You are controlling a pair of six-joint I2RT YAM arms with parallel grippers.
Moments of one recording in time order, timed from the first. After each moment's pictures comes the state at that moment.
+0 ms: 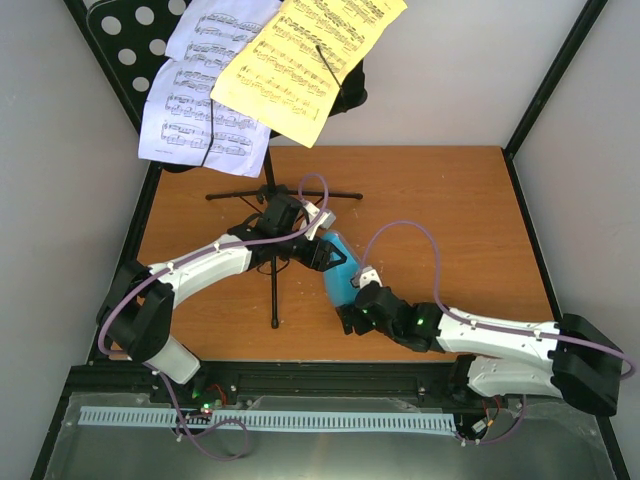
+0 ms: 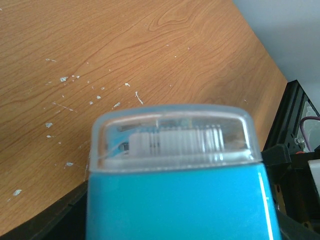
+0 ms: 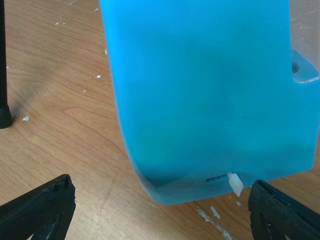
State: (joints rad) left arm -0.64 1.55 1.03 -0.26 0.55 -0.24; right arm 1.08 1.10 0.51 -0.23 0.28 0.53
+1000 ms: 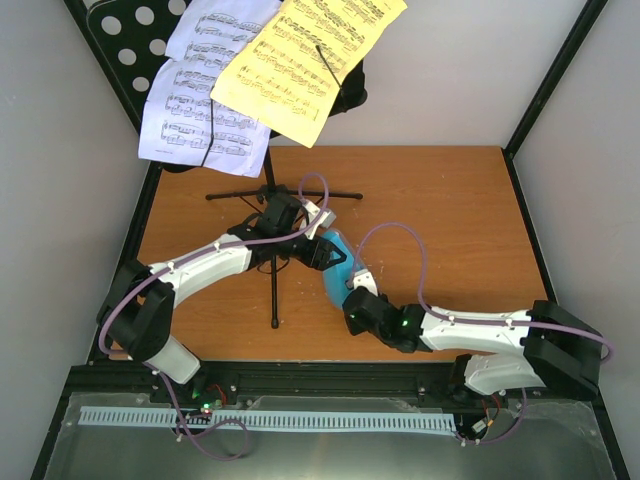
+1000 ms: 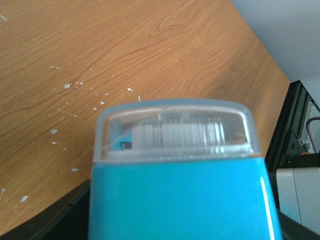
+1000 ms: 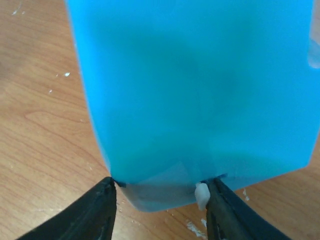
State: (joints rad) left arm -0.64 1.56 1.03 -0.25 0.54 -0.23; right arm 1.12 1.25 0.52 -0.16 0.41 0.56
